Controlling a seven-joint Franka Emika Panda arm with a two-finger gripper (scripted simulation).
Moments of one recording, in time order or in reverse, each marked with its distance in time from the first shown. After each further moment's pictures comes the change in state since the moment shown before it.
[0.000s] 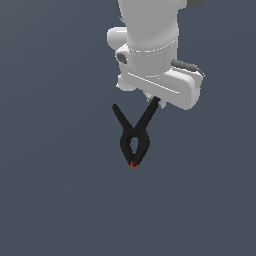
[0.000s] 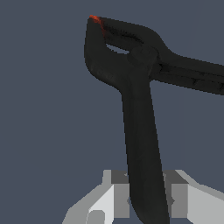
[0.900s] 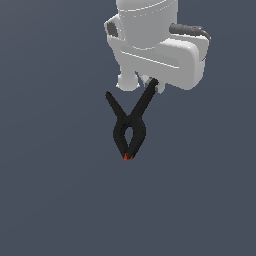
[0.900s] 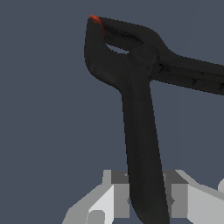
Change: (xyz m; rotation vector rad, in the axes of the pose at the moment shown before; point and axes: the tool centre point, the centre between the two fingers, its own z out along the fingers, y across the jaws) arm 0.001 0.004 -0.053 -0.002 -0.002 0.001
